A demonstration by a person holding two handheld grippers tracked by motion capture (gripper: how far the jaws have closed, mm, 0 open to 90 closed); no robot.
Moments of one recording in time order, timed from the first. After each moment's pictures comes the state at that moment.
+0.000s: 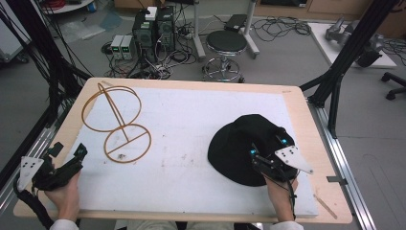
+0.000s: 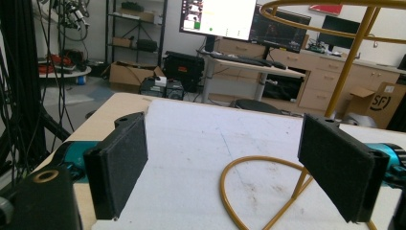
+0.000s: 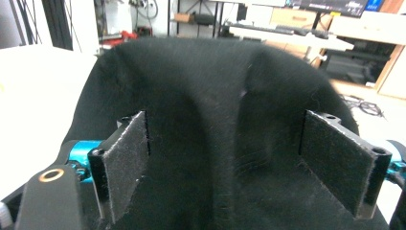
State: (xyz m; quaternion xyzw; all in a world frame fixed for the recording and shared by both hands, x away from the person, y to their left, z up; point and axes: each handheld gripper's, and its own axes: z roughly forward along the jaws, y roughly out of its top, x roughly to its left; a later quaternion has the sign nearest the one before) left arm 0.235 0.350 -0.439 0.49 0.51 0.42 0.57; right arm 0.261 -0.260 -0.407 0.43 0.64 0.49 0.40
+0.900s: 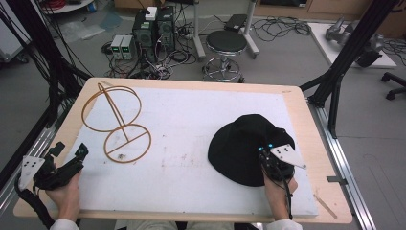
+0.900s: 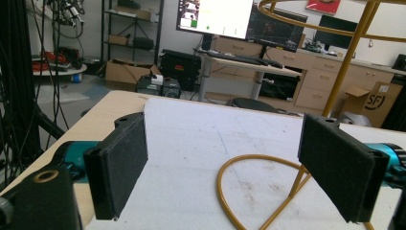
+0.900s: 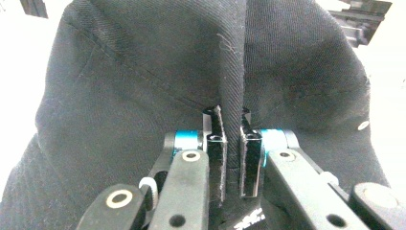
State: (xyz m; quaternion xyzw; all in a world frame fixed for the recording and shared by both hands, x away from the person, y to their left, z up) left arm 0.237 0.349 -0.441 0.49 0.51 0.41 0.58; right arm 0.266 -0.255 -0.415 0.48 0.66 0.44 0.38
